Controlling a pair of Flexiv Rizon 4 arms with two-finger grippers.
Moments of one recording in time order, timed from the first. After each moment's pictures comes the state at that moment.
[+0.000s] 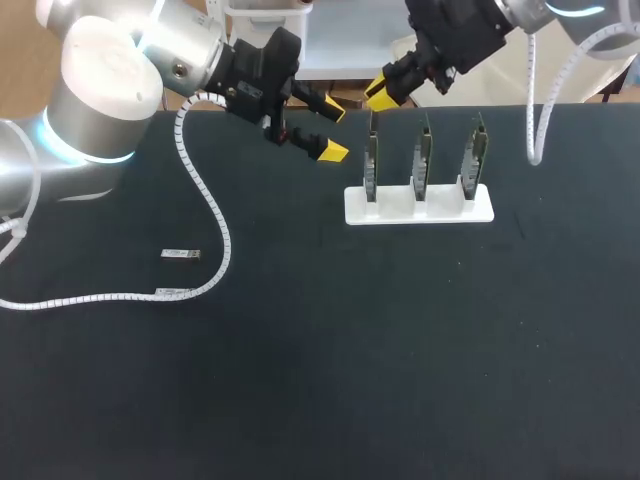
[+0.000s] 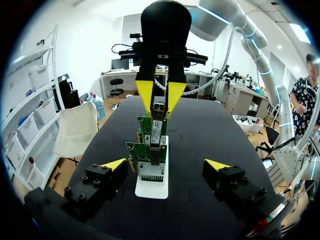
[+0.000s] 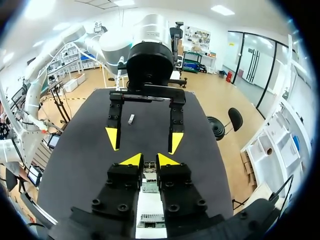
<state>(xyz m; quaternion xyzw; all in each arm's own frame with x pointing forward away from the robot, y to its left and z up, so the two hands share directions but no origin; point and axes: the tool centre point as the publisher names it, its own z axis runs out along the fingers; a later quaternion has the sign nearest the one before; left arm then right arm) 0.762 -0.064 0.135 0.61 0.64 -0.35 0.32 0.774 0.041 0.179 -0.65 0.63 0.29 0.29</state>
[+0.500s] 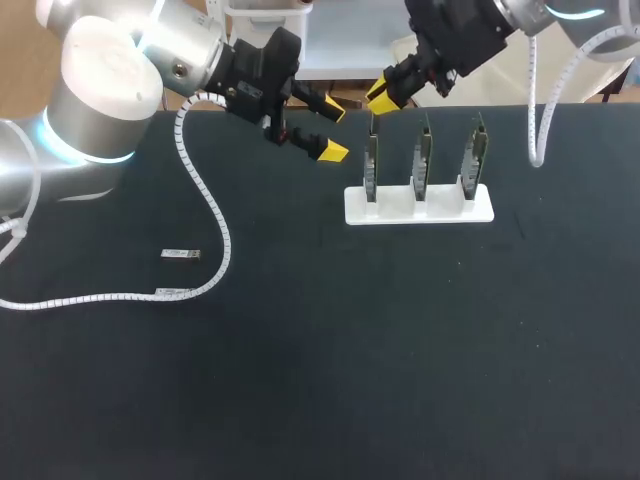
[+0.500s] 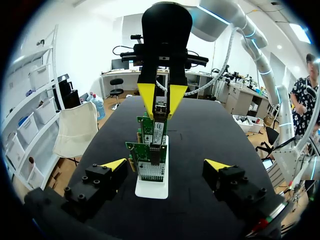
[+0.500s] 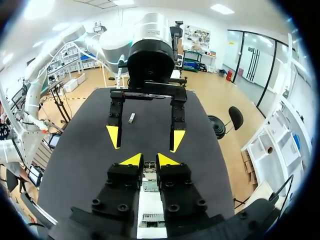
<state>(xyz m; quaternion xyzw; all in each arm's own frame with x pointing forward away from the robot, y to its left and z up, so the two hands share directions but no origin) 0.762 -0.064 0.135 0.61 0.64 -0.35 0.32 0.773 0.041 0.176 -0.65 0.64 0.29 0.29</state>
